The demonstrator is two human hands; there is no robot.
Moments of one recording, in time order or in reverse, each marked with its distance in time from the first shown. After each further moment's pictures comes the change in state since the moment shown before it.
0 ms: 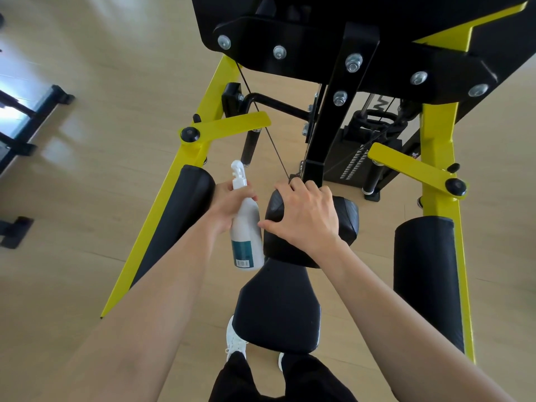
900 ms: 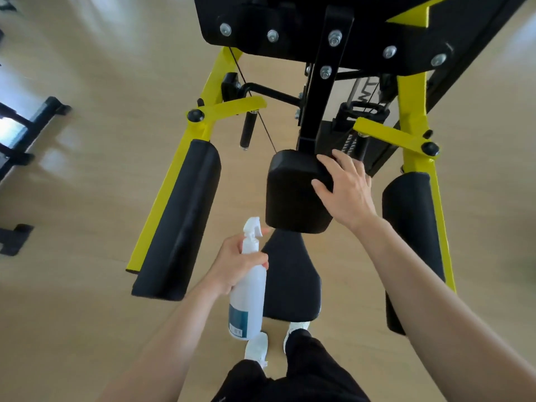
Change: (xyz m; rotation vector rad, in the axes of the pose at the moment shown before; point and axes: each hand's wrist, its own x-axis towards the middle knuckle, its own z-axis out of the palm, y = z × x) left_hand -0.178 -0.103 -0.028 0.399 -0.219 0.081; right_hand -0.083 0.043 -0.003 0.308 0.149 0.234
